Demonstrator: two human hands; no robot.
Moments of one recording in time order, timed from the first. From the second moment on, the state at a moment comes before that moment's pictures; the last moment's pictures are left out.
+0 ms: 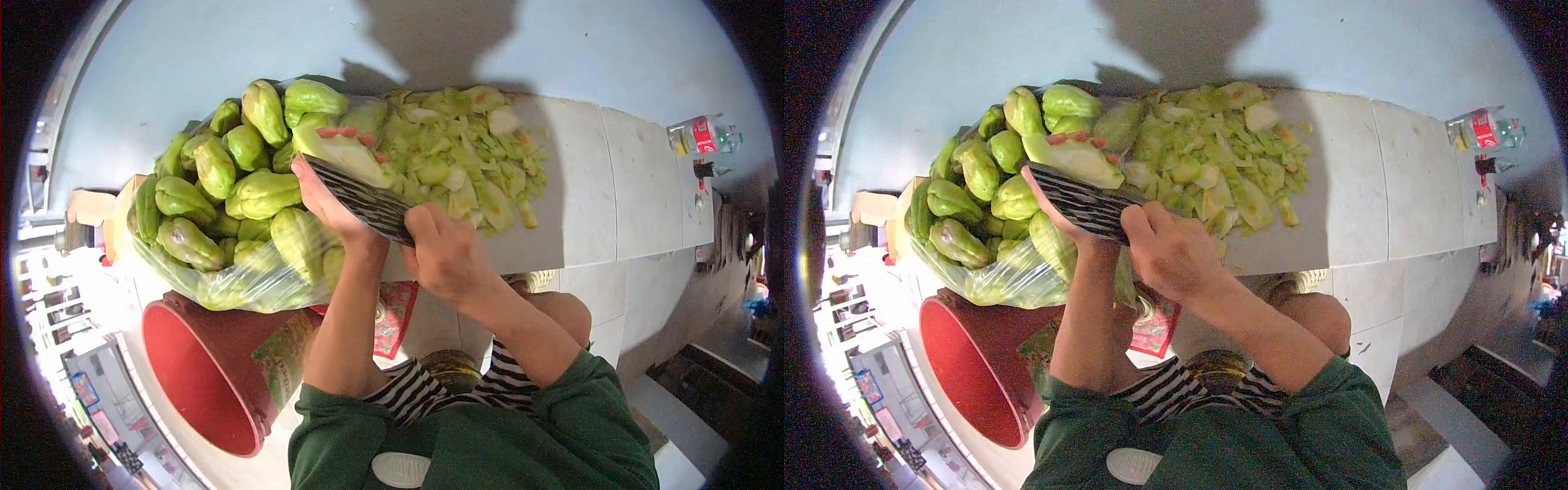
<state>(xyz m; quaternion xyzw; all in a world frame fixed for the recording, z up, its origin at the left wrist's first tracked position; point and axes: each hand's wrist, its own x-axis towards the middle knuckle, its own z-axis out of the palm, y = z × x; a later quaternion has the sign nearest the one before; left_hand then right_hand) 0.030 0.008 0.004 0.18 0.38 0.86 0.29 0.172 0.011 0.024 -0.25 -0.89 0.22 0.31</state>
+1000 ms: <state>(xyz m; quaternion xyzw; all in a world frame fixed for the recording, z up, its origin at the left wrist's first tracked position) 0.042 0.011 0.009 0.10 0.38 0.86 0.33 0.169 0.009 0.015 -0.27 -0.88 0.26 0.28</state>
